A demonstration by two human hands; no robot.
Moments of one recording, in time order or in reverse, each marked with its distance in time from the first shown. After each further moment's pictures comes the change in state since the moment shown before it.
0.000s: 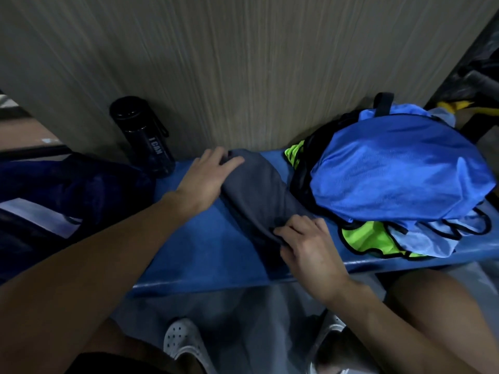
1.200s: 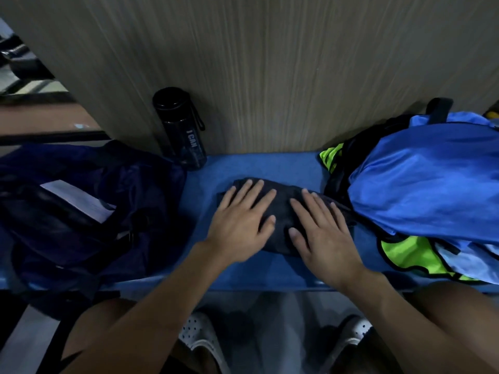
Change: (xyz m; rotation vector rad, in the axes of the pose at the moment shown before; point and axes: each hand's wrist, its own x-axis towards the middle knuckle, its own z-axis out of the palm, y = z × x) left_hand -0.080 0.036 0.022 0.009 -0.121 -0.121; right_hand 0.030 0.002 0.034 -0.119 -0.286 0.112
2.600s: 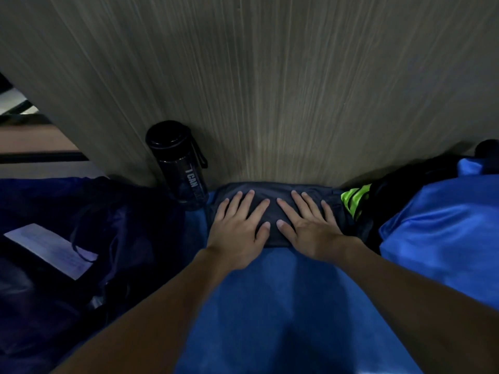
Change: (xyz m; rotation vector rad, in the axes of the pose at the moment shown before) left_hand 0.095 -0.071 0.046 0.069 0.008 -0.114; right_hand 0.168 0.019 0.031 -0.052 -0.382 0.023
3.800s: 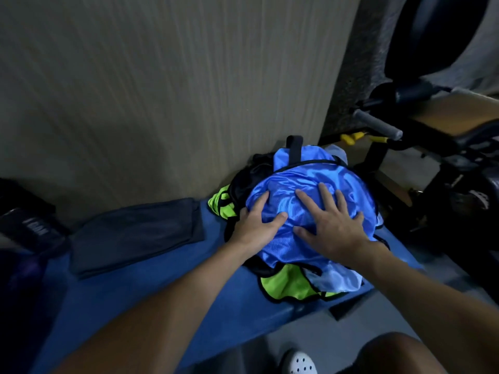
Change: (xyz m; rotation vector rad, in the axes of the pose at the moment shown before) left_hand 0.040 0.299 -0.063 -0.961 -0.349 -0.108; right_hand -0.228 0.205 -0.060 0.042 0.248 0.489
